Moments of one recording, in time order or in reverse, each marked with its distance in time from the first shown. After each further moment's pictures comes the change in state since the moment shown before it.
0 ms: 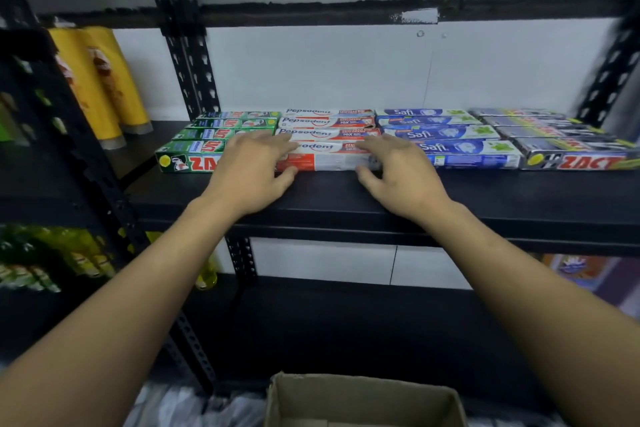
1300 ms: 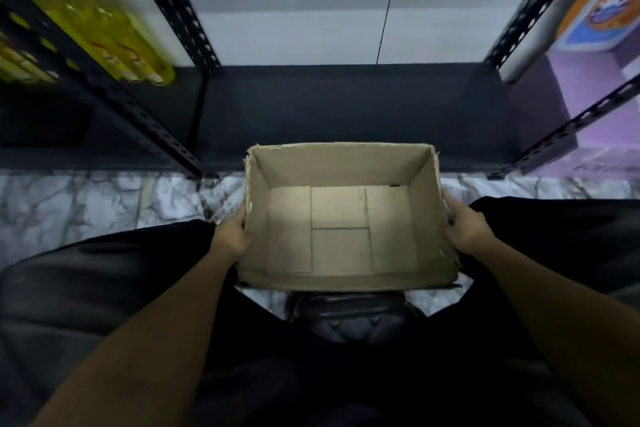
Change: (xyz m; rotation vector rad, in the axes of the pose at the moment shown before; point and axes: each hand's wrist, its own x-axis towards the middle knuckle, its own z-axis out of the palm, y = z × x) left_hand -0.425 0.077 0.256 -0.504 -0.916 -0.817; right_hand -0.465 0.138 0.173 0.175 -0.904 0.861
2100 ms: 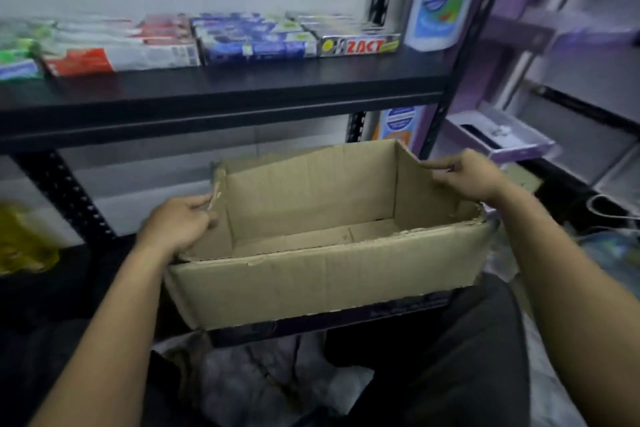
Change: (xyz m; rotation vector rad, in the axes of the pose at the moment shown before) left_hand -0.083 0.287 -0.161 -0.156 0.186 0.417; right_hand -0.173 0.002 -0.308 -0.016 0.686 -0.034
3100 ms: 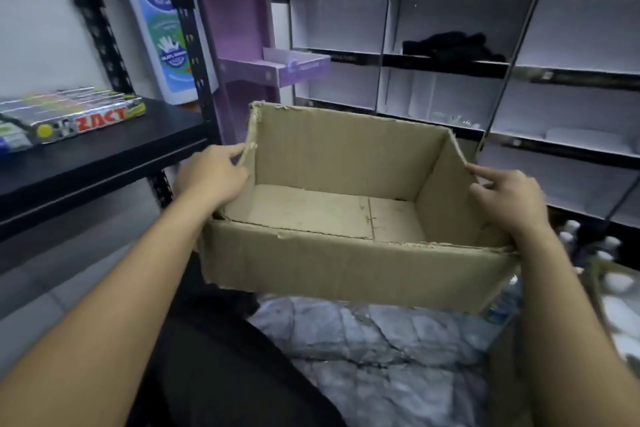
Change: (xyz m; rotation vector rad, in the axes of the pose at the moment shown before) left_hand -0.056 0.324 0.175 0.286 -0.116 0.826; right_hand -0.277 0.181 -0.122 -0.043 0.738 0.772
